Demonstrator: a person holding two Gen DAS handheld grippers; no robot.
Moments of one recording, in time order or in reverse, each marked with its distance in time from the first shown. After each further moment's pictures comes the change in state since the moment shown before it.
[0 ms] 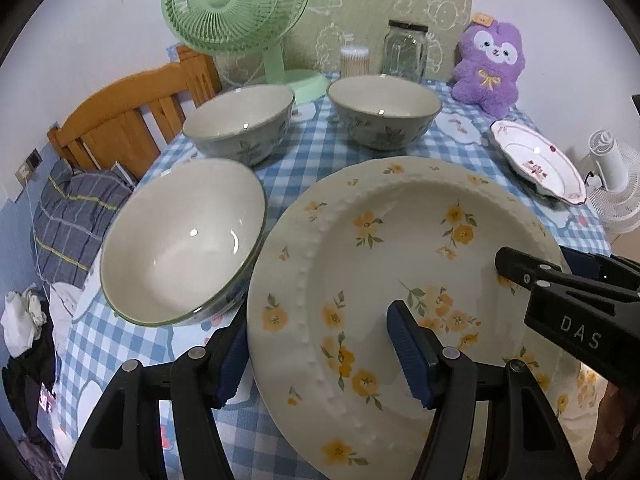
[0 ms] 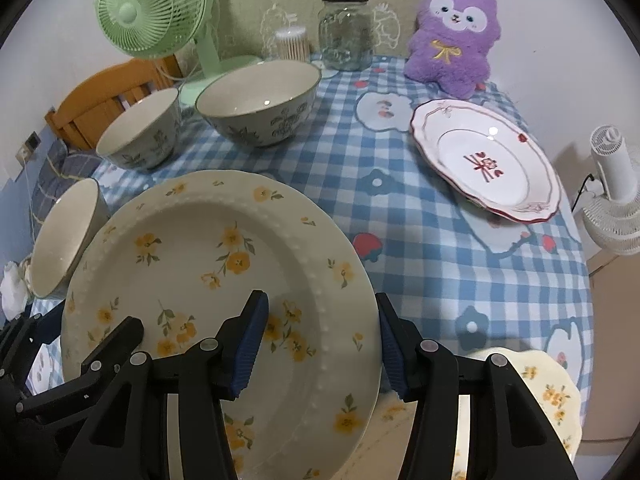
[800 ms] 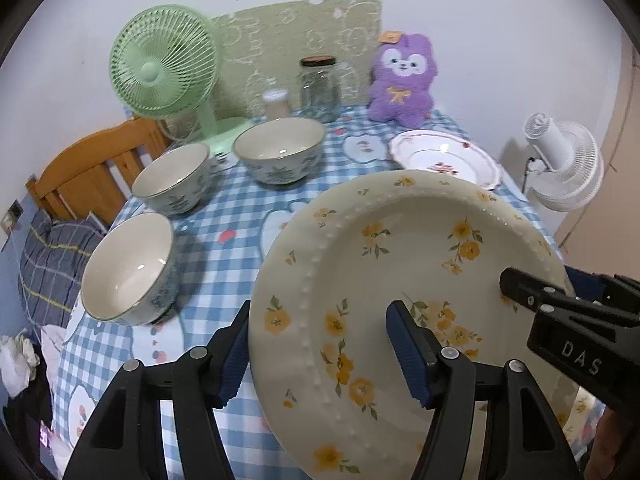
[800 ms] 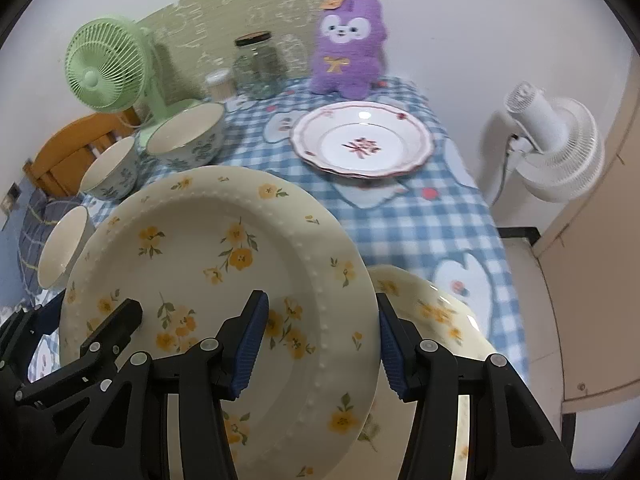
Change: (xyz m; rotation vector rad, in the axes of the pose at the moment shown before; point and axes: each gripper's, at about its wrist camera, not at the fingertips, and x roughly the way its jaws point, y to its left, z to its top) left arm -0.055 -0.078 -0.018 0.133 -0.114 -0.092; right arm -0.080 -0.077 -0.061 0.167 -0.082 -0.097
